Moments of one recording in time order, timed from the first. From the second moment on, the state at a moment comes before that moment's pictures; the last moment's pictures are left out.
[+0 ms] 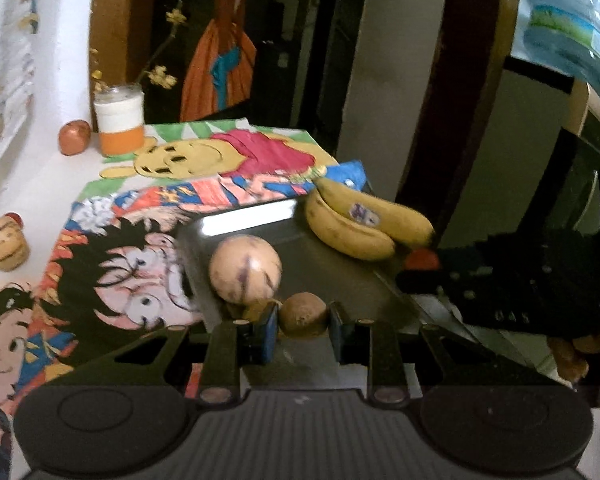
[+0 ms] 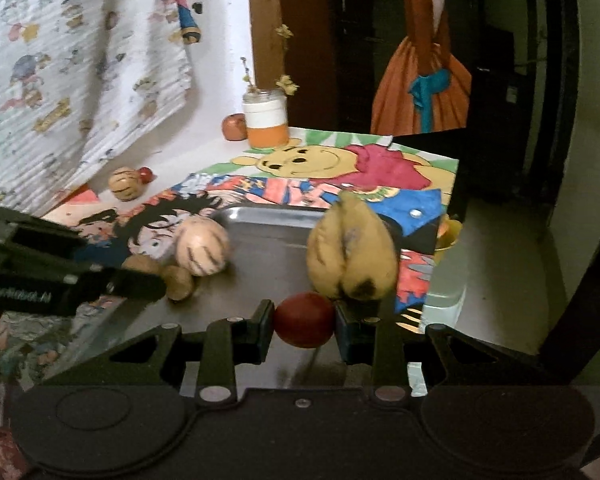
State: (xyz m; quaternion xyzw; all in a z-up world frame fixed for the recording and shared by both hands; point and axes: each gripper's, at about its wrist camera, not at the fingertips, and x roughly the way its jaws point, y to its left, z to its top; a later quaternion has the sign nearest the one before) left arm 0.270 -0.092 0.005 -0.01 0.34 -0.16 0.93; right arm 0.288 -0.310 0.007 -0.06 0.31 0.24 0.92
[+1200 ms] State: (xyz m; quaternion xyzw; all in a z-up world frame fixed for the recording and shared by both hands) left arm 0.264 -0.098 -0.003 0.00 0.36 -0.14 0.92; right arm 0.288 -0.316 0.000 -0.06 0.30 0.22 0.92
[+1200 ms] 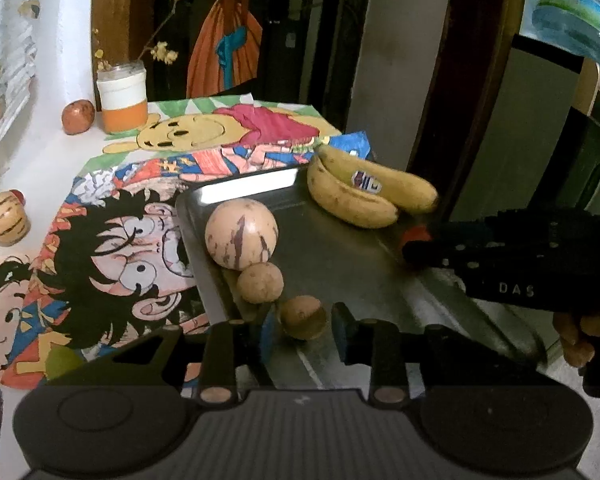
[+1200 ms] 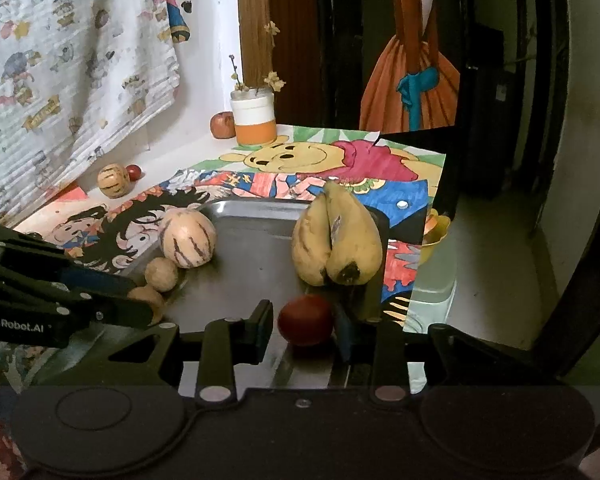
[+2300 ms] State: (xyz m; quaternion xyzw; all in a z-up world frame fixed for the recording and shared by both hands) left arm 0.120 -0.044 0.073 -0.04 0.25 -0.03 0.97; right arm 0.126 -0.294 0.103 -0.04 0.23 0.22 0.95
